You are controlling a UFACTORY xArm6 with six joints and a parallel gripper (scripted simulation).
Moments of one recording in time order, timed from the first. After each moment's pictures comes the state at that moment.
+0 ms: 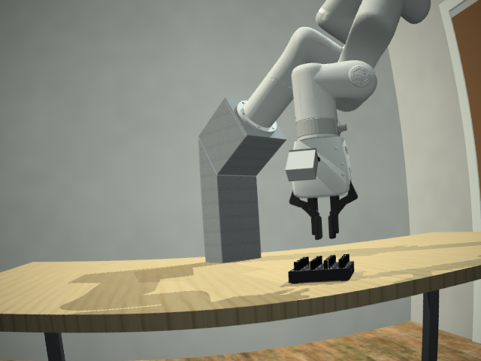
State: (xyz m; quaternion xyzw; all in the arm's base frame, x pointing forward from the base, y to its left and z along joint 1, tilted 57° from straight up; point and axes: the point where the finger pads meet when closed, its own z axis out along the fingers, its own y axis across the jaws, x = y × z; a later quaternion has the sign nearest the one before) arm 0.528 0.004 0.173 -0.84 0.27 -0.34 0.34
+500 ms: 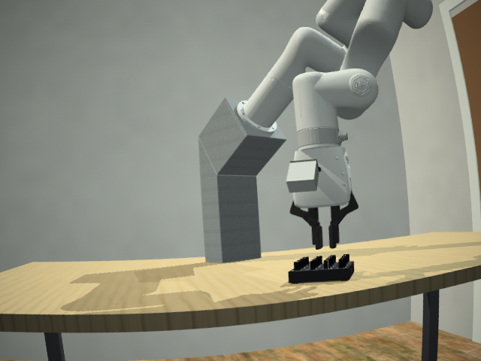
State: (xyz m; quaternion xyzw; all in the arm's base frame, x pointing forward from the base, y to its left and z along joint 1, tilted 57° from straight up) arm 0.541 0.010 0.164 -0.84 0.27 -0.34 0.34
